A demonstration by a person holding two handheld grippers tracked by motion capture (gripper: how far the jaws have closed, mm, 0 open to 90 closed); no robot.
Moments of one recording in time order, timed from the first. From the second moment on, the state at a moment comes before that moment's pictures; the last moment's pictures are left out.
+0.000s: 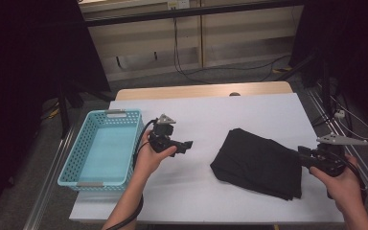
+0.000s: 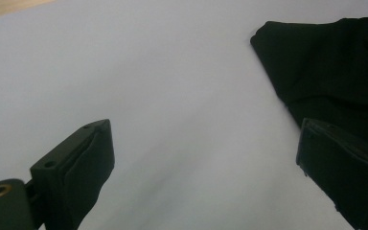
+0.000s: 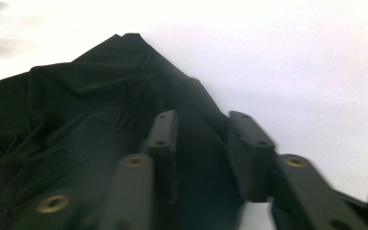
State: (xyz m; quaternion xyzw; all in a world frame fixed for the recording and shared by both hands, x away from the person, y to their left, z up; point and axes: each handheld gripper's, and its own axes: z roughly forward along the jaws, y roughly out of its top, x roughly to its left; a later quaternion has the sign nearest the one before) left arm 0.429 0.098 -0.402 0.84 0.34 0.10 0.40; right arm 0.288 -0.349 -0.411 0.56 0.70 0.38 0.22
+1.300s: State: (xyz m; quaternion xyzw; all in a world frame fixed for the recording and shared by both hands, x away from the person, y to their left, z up) left arm 0.412 0.056 -0.425 0.87 0.31 0.06 0.38; right arm 0.303 -0.310 -0.433 0.54 0.72 0.37 0.22
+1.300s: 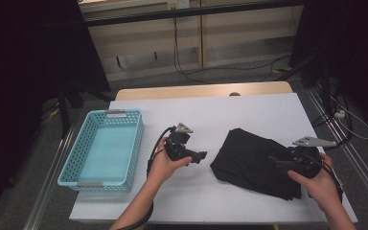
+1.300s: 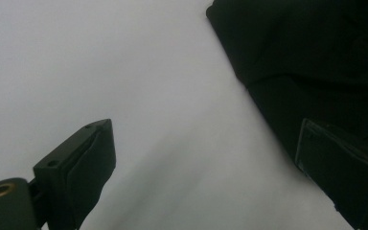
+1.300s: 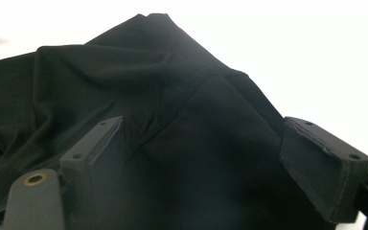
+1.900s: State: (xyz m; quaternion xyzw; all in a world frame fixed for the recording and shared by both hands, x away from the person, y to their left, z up) left arm 0.398 0.030 -0.435 0.88 0.30 0.05 0.38; right arm 0.302 -0.307 -0.433 0.54 0.72 0.37 0.22
